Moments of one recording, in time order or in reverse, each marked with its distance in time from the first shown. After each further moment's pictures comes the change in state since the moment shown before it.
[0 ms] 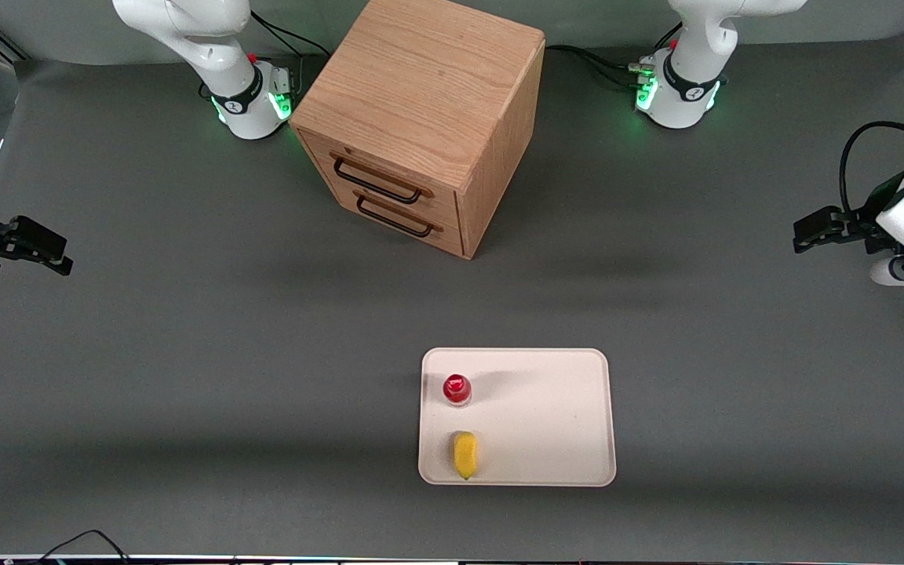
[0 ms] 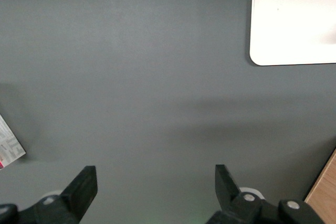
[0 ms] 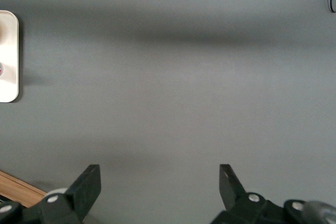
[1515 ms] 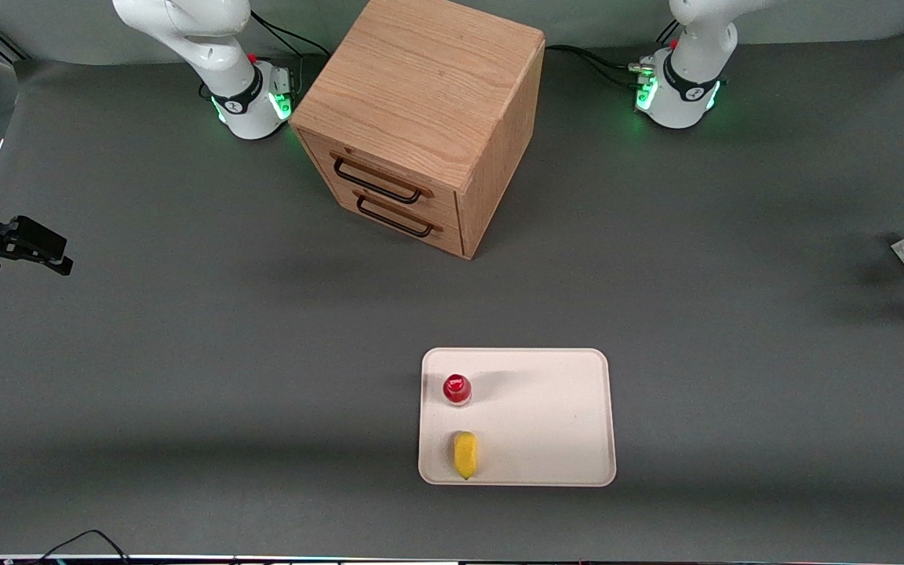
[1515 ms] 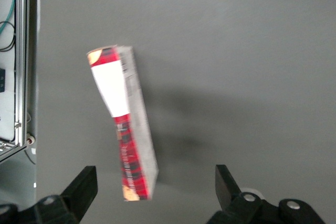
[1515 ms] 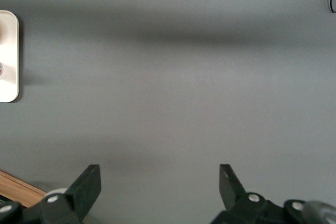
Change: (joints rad) arm 0.386 0.395 0.326 -0.018 -0.014 0.424 0.421
